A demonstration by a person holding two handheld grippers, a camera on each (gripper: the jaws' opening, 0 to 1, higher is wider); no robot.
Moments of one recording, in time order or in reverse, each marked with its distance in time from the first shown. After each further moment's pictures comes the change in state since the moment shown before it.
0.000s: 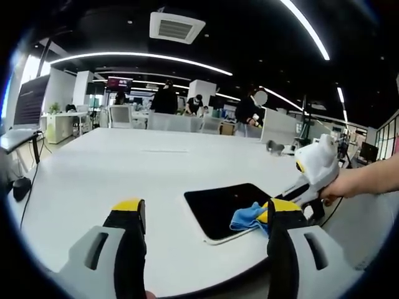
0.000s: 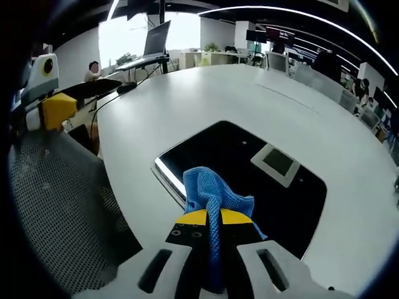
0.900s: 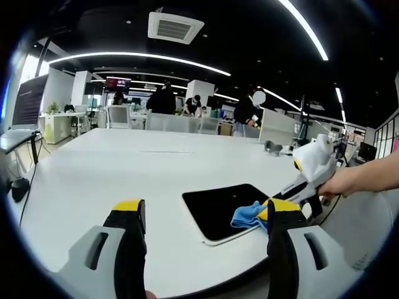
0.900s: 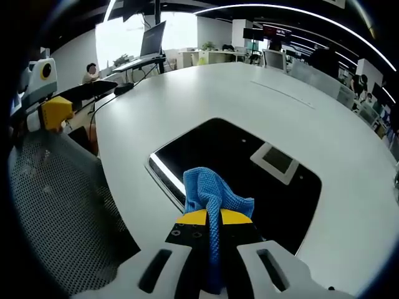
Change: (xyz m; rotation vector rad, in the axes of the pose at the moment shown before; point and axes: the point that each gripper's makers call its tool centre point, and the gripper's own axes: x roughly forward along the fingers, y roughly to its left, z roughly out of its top) left arm 0.000 -0.002 0.001 0.000 -0.004 -0.012; right arm 0.002 -0.011 0.001 0.017 0.004 0.002
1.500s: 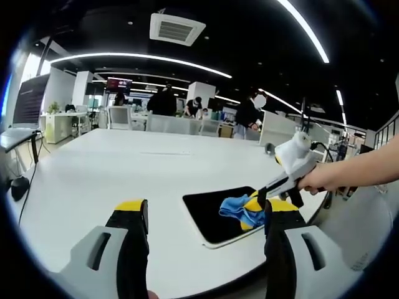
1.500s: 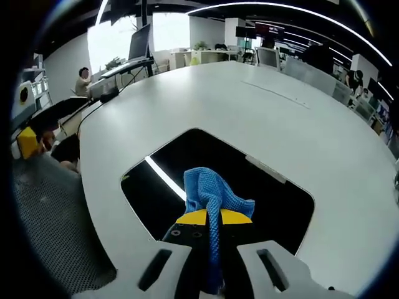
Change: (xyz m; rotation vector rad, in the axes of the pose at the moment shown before) left arm 0.002 0.000 0.004 -0.010 -0.017 0.004; right arm 0.026 -0.035 0.026 0.025 0.013 -0.027
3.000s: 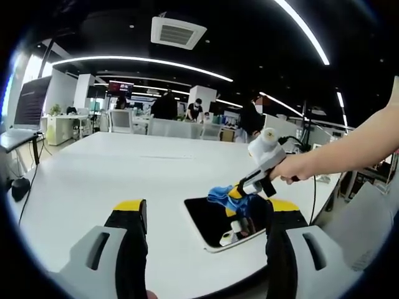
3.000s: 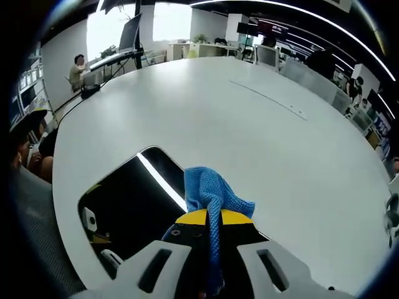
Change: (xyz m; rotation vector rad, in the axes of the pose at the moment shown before) left arm 0.001 0.001 0.005 0.000 -0.029 0.010; right arm 0.037 -0.050 0.036 -0.071 0.048 -0.061
